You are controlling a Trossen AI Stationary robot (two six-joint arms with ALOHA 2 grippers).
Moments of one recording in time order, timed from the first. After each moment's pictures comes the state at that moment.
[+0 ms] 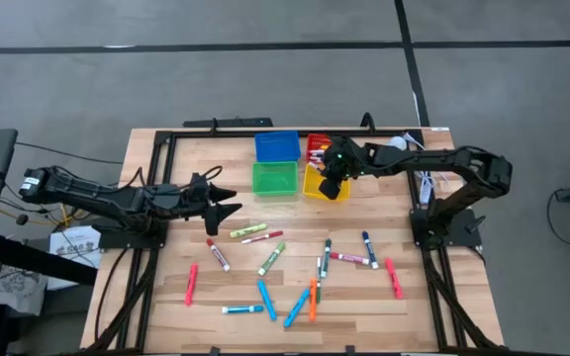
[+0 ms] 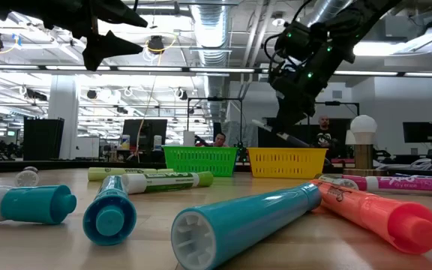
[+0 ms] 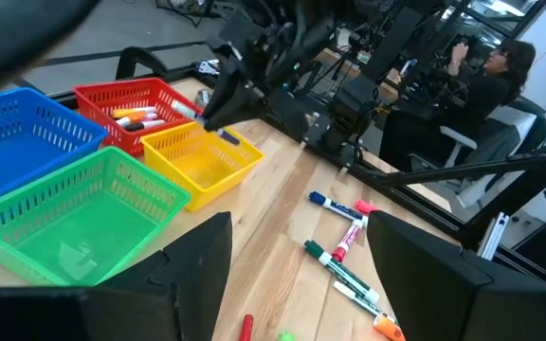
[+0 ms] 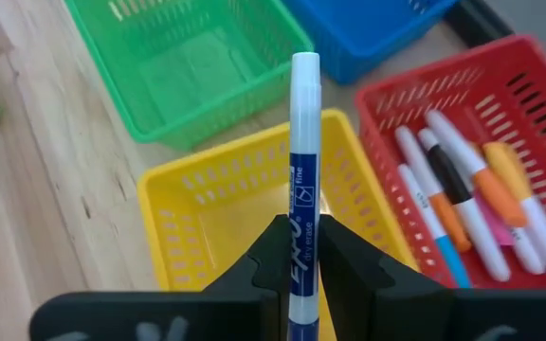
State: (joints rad) left arm -0.18 0.78 0.46 0.11 -0.40 -0.50; right arm -0.40 1.50 0.89 -0.31 0.01 0.03
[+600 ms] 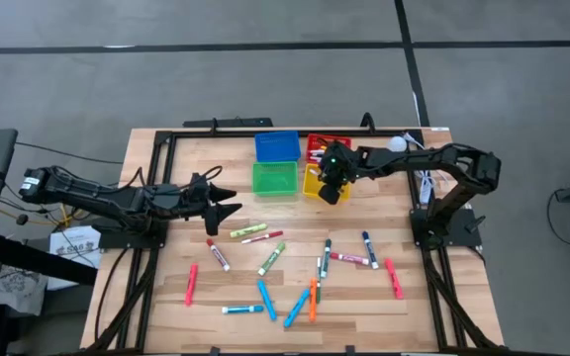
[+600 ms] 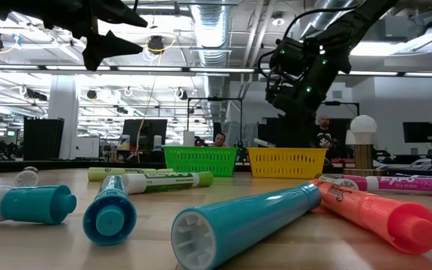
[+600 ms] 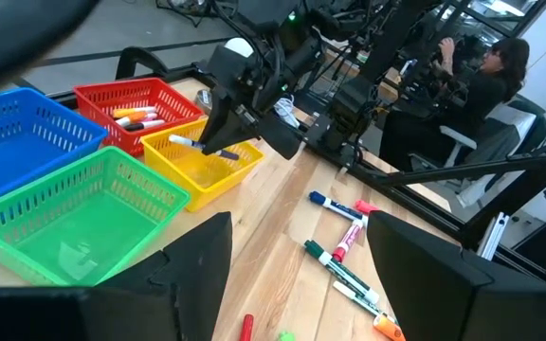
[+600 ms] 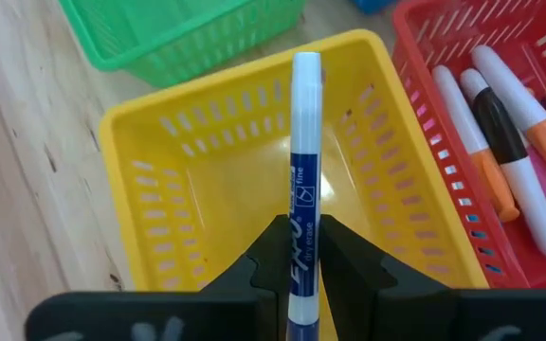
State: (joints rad) left arm -0.18 0.78 0.46 0.11 -0.40 -0.50; right arm -0.40 1.59 0.89 -0.33 0.00 0.00
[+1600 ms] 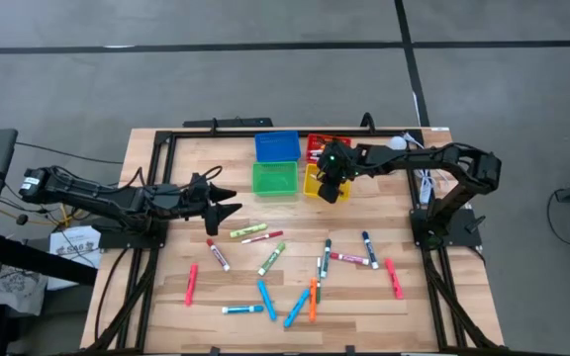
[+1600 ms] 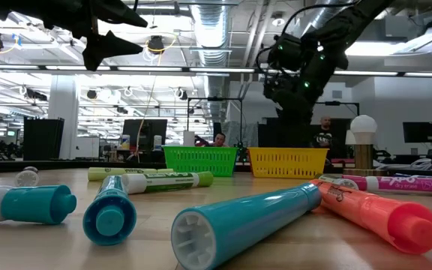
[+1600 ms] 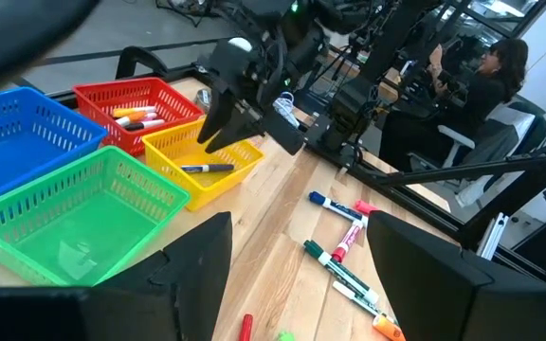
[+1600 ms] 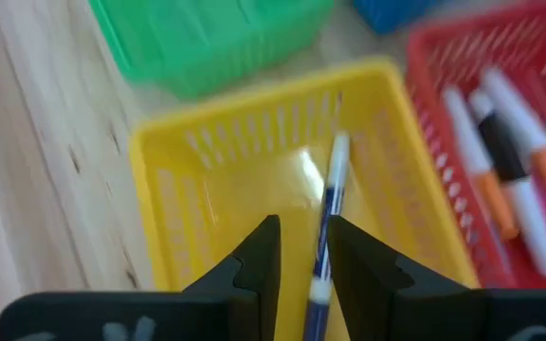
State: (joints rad) left arm -0.18 0.78 0.46 0.11 -0.40 -0.50; right arm -0.40 1.59 0.94 -0.37 -0.03 -0.03
